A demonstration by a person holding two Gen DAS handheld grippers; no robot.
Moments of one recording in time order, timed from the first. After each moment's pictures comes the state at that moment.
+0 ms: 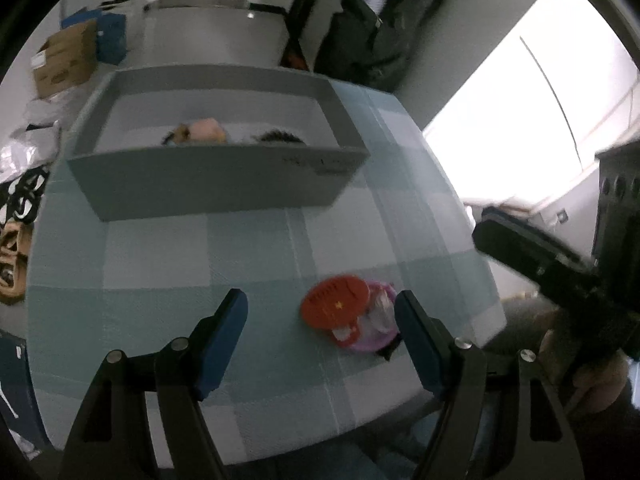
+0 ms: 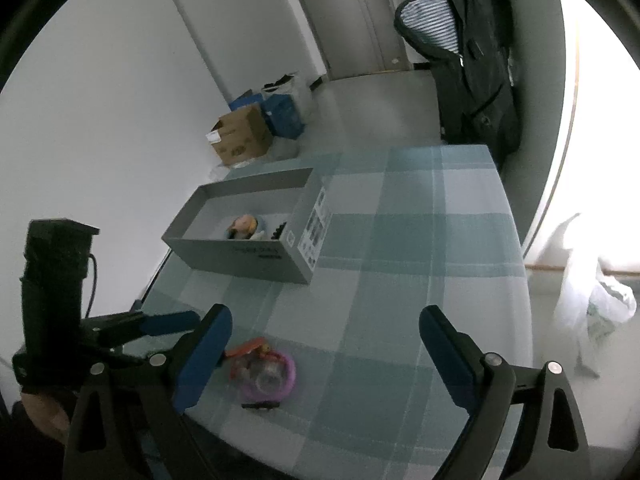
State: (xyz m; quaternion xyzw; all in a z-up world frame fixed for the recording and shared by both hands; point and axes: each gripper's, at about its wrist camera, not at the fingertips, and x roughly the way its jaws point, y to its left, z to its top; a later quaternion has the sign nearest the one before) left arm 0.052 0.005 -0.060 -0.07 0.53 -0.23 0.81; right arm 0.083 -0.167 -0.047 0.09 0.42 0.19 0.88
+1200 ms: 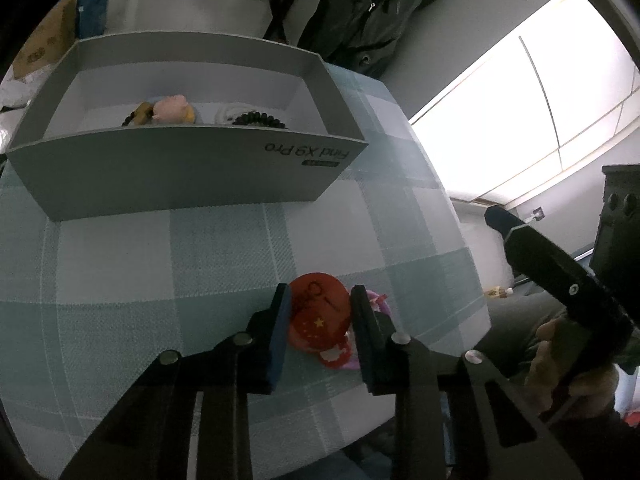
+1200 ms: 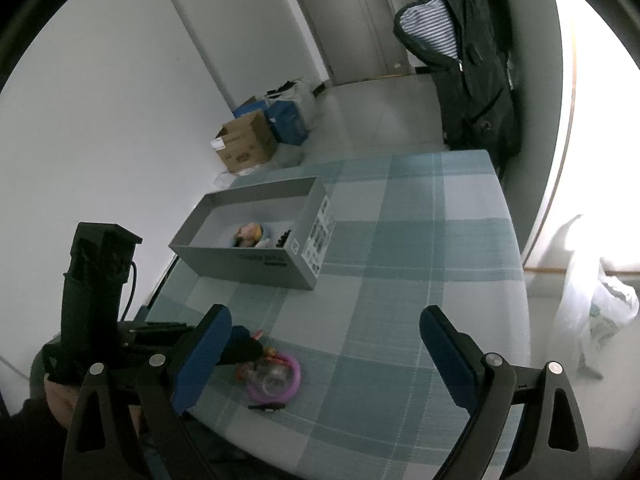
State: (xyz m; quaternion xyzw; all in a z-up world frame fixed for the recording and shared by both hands) left arm 0.074 0.004 -0.081 -0.12 0.55 -0.27 0.78; right arm 0.082 -0.171 -0.039 0.10 0.41 0.19 0.88
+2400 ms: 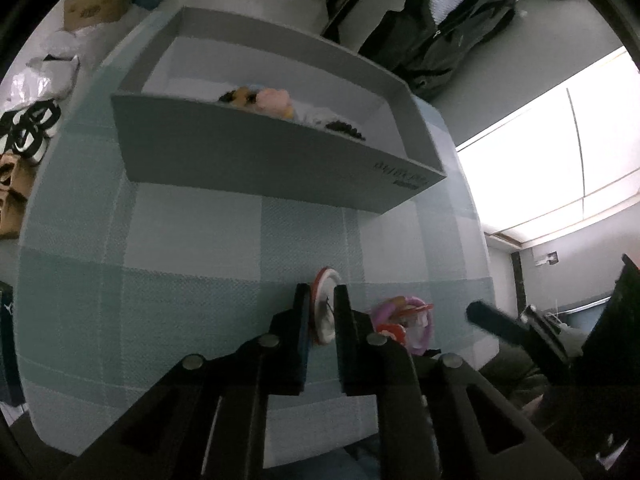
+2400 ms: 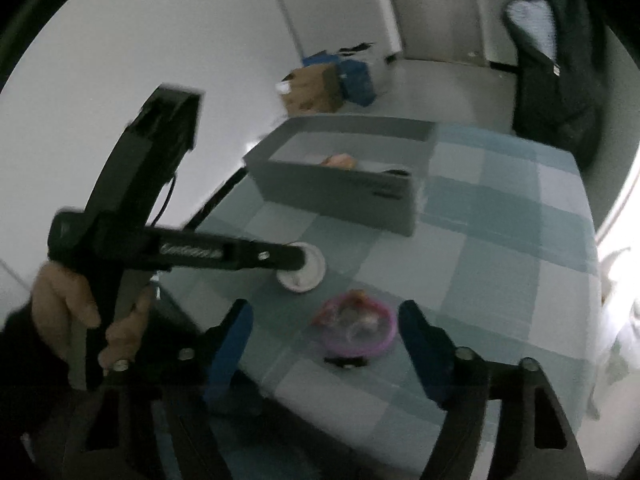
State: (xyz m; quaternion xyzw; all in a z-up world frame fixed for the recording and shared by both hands) left arm 0.075 0.047 -0.084 -0.18 0.57 -0.20 0.78; right arm 0.047 -0.101 -0.058 0.00 0.44 0.30 0.84
